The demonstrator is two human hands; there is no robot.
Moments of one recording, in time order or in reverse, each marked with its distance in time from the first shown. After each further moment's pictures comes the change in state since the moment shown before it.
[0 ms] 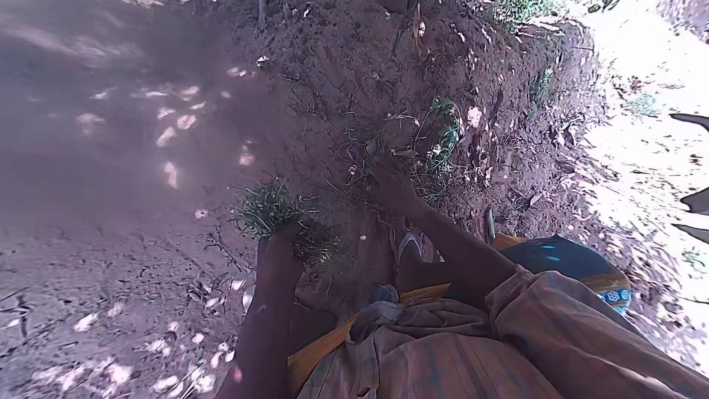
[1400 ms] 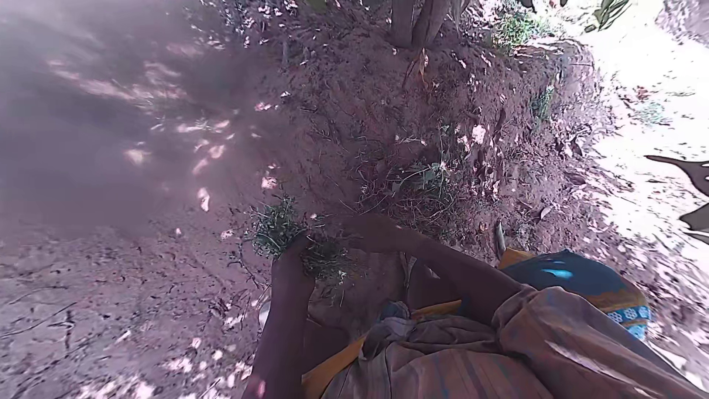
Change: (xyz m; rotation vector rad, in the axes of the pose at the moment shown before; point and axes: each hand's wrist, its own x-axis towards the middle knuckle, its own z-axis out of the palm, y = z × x) left_hand 0.009 0.003 -0.003 -0.104 0.025 -0.022; right_hand -0.018 -0.053 0.004 0.172 -0.448 -0.330
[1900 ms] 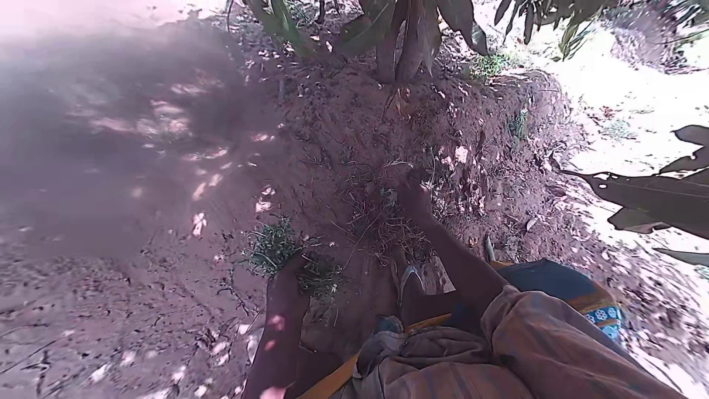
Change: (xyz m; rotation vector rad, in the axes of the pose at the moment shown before) left_hand -0.012 0.004 0.010 -0.001 -0.033 0.047; right_hand -0.027 0.083 -0.054 0.104 0.934 0.399
